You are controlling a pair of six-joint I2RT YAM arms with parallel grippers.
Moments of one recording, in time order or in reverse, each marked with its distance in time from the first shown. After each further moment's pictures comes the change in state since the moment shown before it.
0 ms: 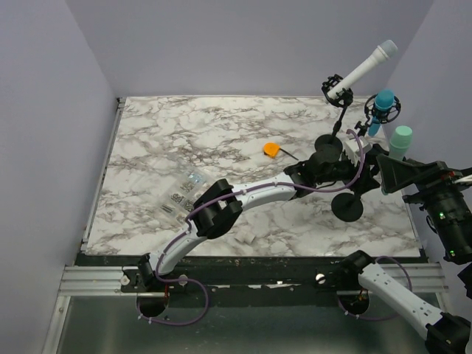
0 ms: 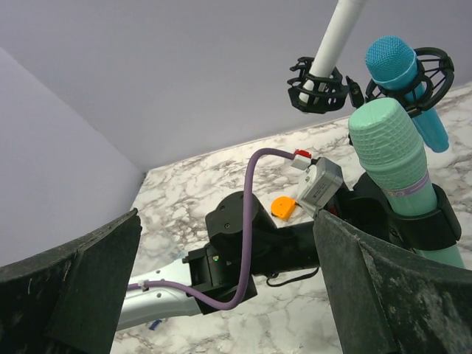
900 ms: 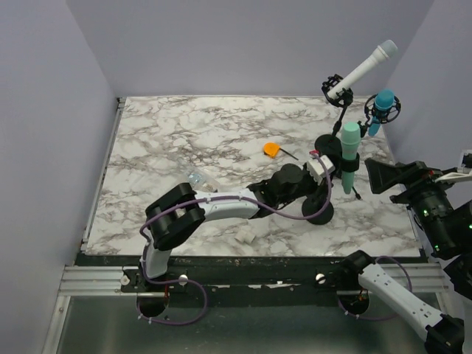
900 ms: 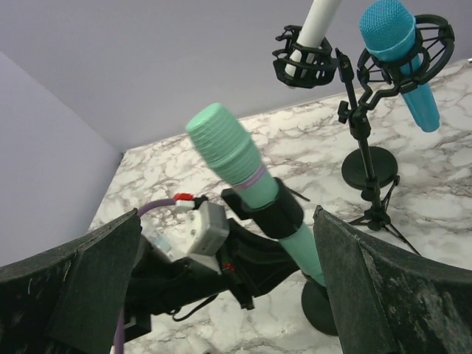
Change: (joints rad) left arm -0.008 -0.444 -0.709 0.173 -0.241 0.253; right arm 0.000 -0.022 -0.089 0.008 0.002 -0.015
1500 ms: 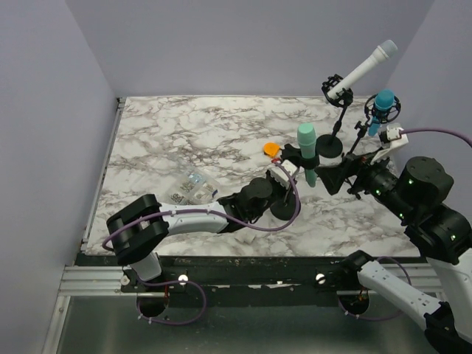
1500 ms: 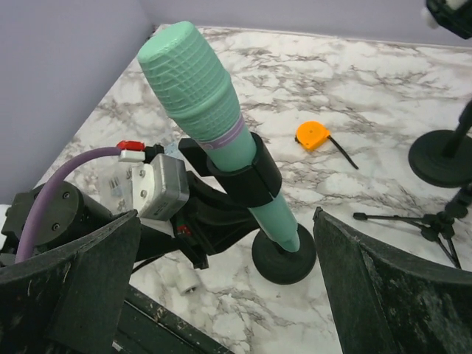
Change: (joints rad) left arm -0.016 -0.333 -0.447 0.101 -0.366 0.031; right arm 0.000 0.144 -0.129 0.067 -0.340 -0.157
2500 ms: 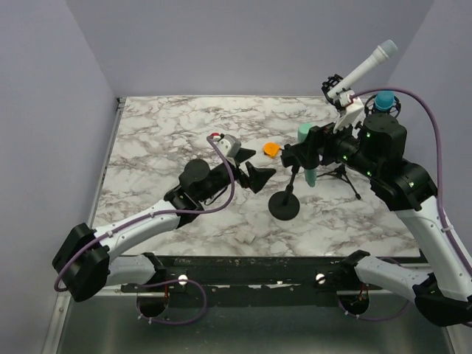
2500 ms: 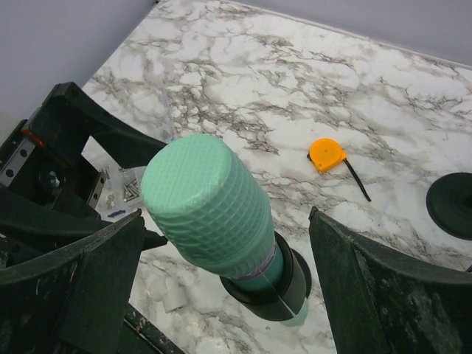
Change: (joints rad) left arm 0.290 -0.463 -0.208 -0.032 0.403 -0.195; right arm 0.000 0.314 0.121 0.107 -0.132 -0.116
